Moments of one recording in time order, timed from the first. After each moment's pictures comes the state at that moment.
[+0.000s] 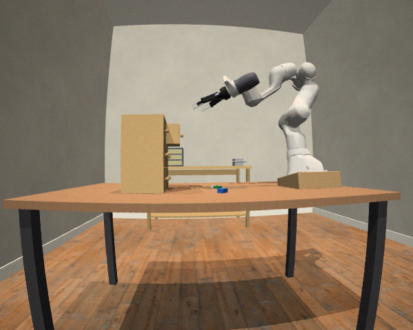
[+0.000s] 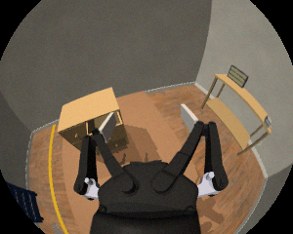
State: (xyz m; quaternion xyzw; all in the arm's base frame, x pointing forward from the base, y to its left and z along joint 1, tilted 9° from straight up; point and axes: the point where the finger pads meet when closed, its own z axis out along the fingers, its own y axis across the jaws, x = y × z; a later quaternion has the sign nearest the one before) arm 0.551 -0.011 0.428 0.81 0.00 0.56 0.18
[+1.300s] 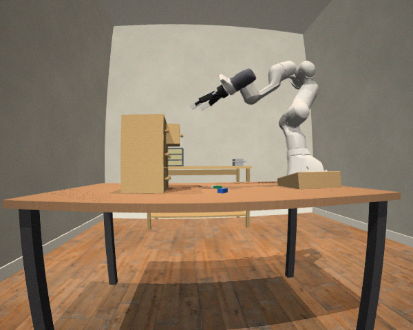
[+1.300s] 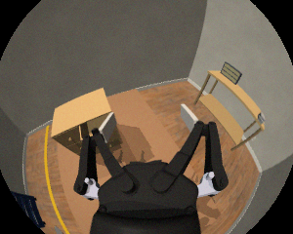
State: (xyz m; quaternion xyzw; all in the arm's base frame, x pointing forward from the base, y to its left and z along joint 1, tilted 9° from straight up) arm 0.558 -0.029 0.438 0.82 -0.02 0.54 0.22
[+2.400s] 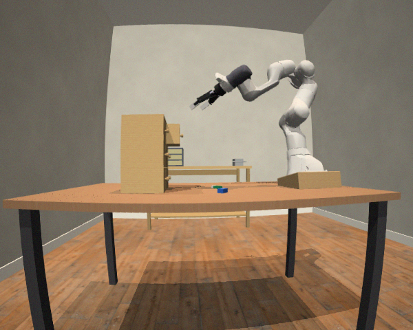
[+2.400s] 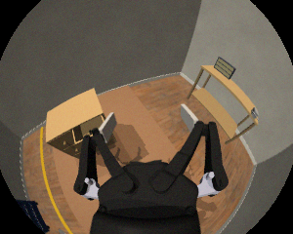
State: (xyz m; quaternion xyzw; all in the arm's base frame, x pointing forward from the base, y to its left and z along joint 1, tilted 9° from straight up) arm 0.562 -0.047 0.448 0.83 -0.04 0.51 0.24
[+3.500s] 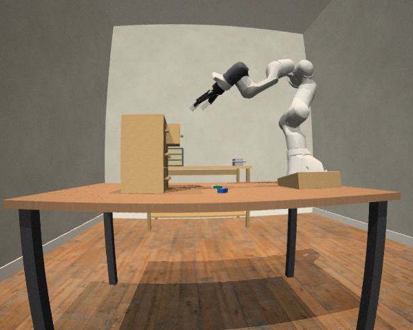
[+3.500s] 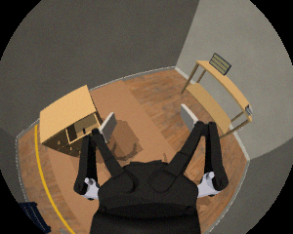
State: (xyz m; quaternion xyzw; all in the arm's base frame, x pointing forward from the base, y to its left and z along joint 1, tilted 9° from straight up) arm 0.561 -0.062 0.450 0.84 -0.05 0.47 0.27
